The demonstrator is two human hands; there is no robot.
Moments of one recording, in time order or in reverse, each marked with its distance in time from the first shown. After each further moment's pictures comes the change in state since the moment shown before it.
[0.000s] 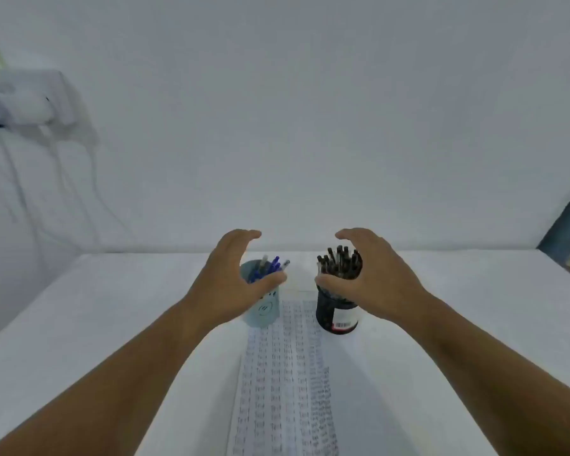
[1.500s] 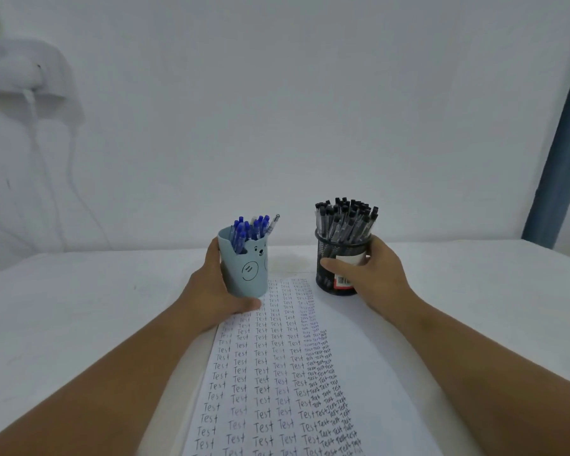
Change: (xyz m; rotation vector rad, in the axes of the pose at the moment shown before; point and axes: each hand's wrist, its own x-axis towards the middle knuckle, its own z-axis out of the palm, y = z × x) left_hand -0.017 -0.114 0.096 -0.169 0.062 0.021; right_hand -0.016 0.097 0.116 0.506 0.381 0.134
